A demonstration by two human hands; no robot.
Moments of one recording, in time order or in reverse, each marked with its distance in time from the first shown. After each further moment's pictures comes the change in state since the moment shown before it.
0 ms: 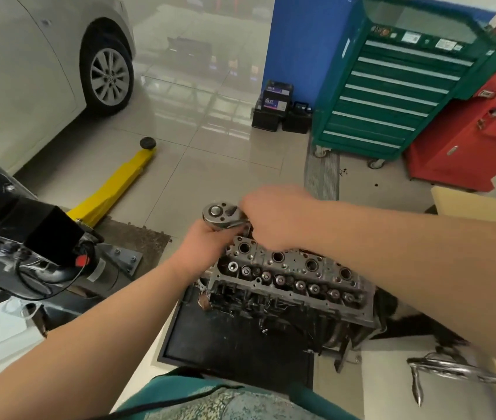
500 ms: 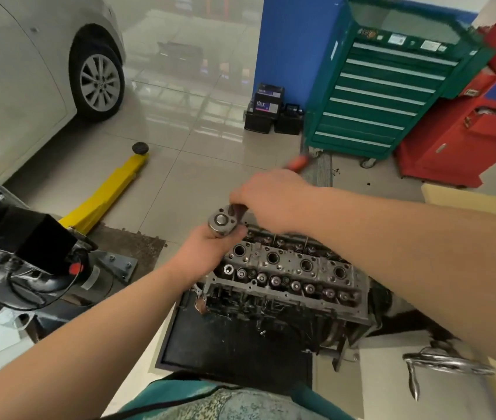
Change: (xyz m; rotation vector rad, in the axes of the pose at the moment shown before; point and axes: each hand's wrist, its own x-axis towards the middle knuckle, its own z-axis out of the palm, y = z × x) left_hand -0.005 0.007 0.006 -0.019 -0.041 -0.035; right_hand 0.012 0.016 -0.010 -0.074 0.080 -0.084
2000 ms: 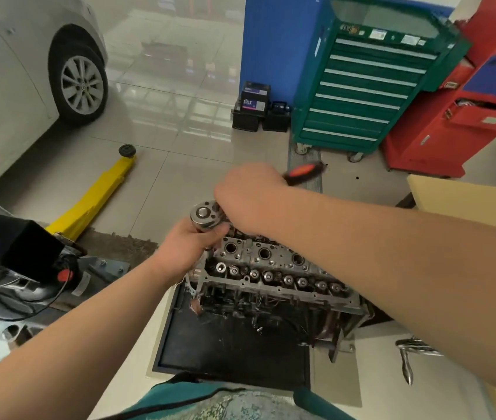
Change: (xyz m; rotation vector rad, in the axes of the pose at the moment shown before) left_hand 0.003 -0.001 -0.015 -0.043 -0.073 0.043; right_hand -0.003 -0.027 -0.009 -0.089 0.033 0.145
